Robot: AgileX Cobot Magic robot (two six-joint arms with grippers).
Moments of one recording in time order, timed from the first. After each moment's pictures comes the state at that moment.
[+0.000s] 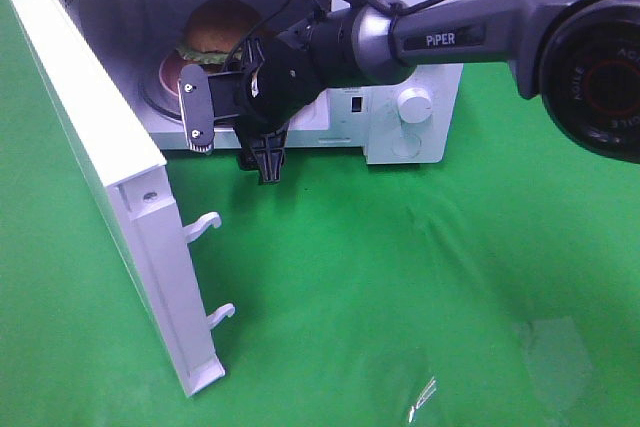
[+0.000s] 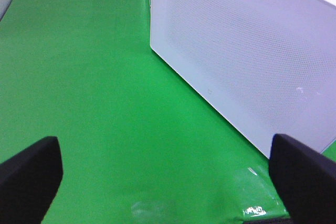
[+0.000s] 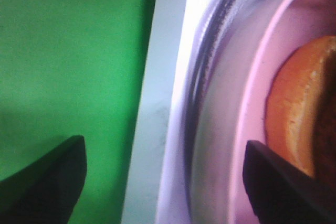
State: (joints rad) left arm -0.05 0.00 -0.52 -0.09 1.08 0.02; right arm 0.68 2.40 -1.81 -0.21 0.26 -0.95
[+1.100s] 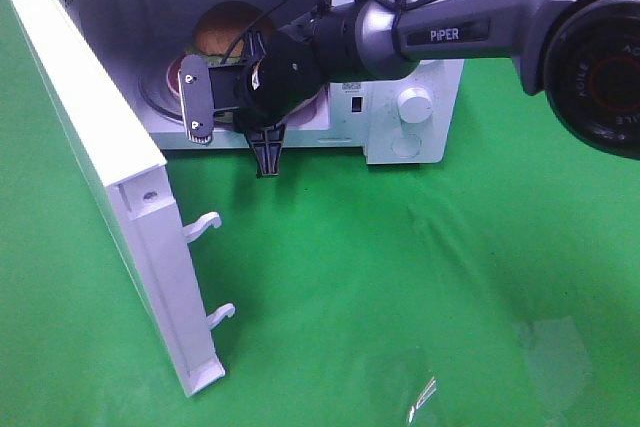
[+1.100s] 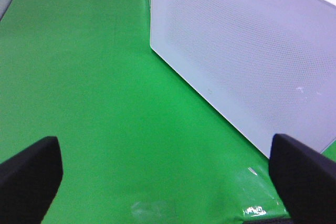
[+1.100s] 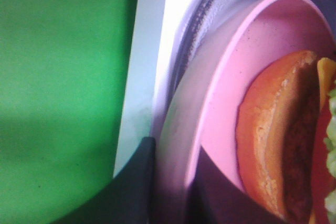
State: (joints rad) left arm -0.05 0.00 -0.52 -0.09 1.08 0.02; right arm 0.67 2.40 -1.82 -0.19 0.25 -0.96
